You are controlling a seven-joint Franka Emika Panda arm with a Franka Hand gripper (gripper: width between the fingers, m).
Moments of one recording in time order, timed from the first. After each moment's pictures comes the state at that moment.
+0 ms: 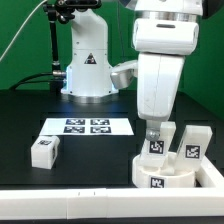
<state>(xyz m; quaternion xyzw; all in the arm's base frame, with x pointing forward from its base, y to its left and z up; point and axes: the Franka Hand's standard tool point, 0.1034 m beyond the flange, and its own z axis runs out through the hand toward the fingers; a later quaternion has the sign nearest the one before) 0.610 0.056 0.083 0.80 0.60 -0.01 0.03</state>
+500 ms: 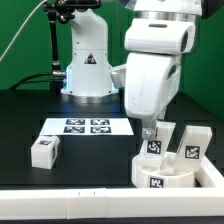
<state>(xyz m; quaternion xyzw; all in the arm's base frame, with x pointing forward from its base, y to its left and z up) 0.610 0.055 0.083 0.87 0.50 0.00 0.03</state>
